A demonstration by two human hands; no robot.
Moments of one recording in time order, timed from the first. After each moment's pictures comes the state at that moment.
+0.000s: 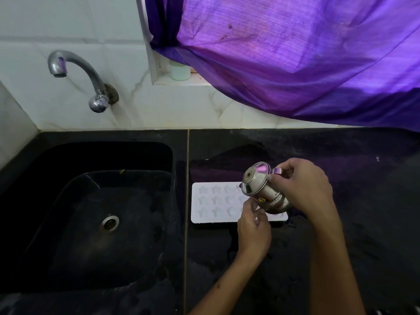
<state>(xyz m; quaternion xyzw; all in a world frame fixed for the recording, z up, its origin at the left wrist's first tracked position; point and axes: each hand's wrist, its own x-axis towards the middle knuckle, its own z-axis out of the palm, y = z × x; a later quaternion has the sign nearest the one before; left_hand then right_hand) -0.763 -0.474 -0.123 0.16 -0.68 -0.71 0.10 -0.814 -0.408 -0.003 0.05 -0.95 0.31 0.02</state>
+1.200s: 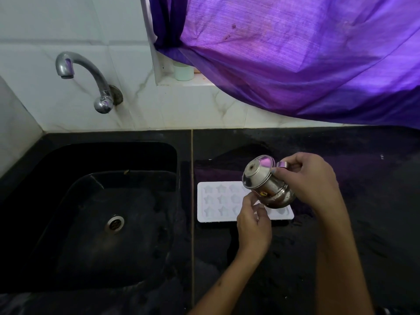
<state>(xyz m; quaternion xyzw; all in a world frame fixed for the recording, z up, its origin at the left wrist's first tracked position) -0.759 -0.487 -0.118 0.17 -0.70 -0.68 0.14 -0.811 -0.413 0.004 0.04 -0.93 0.37 0.02</state>
